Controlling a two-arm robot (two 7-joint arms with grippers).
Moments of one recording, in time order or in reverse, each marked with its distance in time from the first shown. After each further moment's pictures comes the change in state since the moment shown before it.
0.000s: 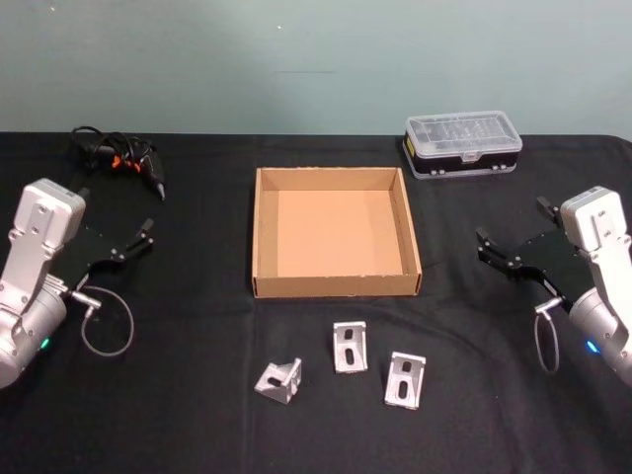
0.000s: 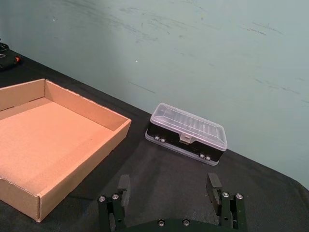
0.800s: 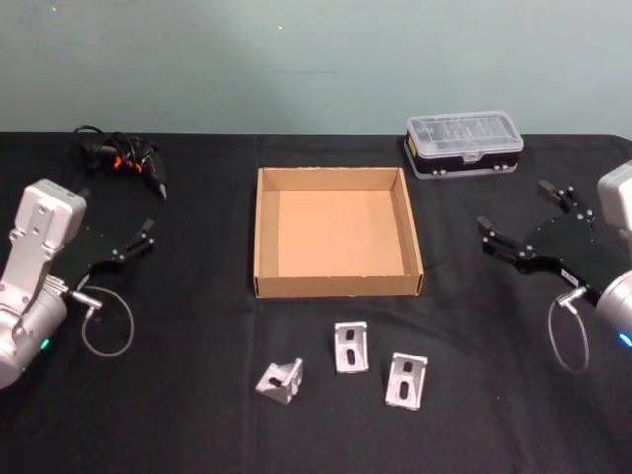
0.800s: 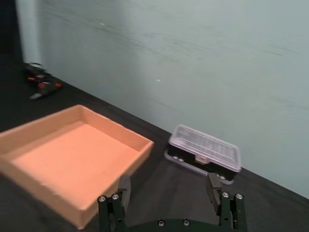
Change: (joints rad) left arm 0.000 0.000 0.000 0.000 0.000 0.000 0.000; right arm -0.105 0.093 0.107 -0.235 0.091 0.094 0.124
